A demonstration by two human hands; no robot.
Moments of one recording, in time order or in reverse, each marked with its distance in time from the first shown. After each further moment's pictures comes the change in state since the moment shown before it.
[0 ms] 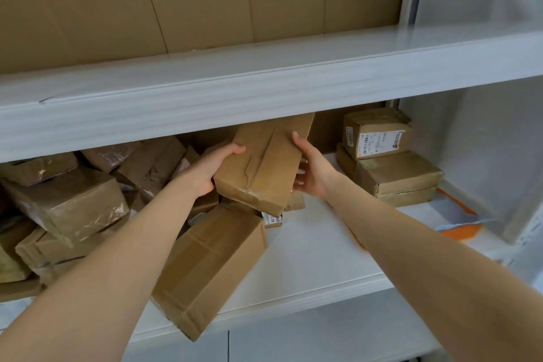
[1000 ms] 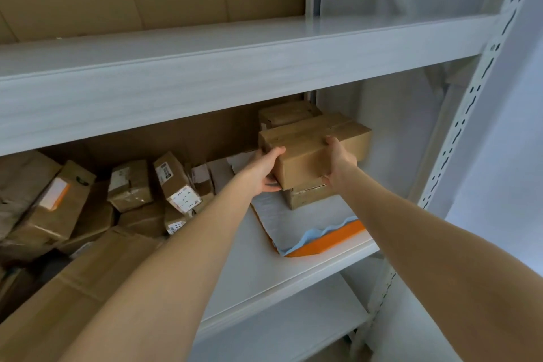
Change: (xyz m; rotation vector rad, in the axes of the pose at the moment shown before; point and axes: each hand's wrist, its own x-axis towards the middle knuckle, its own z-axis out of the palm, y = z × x) left_hand 0.058 -0.012 0.272 -0.054 -0.244 -0.184; right_hand -0.035 -0.065 -0.198 0.152 0.862 -0.026
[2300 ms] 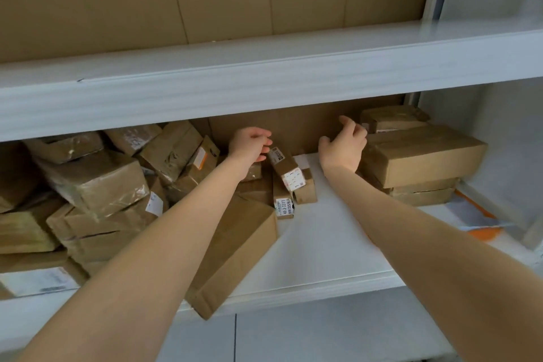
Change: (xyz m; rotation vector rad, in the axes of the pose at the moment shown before) left_hand -0.119 0.012 -0.209 0.310 0.511 0.466; right_hand -0.129 0.088 0.151 -0.635 -0.010 -0.930
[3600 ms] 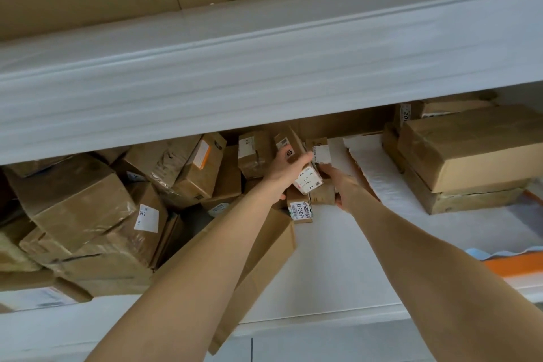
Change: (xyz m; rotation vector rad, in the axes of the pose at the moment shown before) left_hand 0.047 -0.069 0.058 0.090 -0.218 -0.399; right_hand 0.014 0.087 0.101 0.342 -0.638 0.829
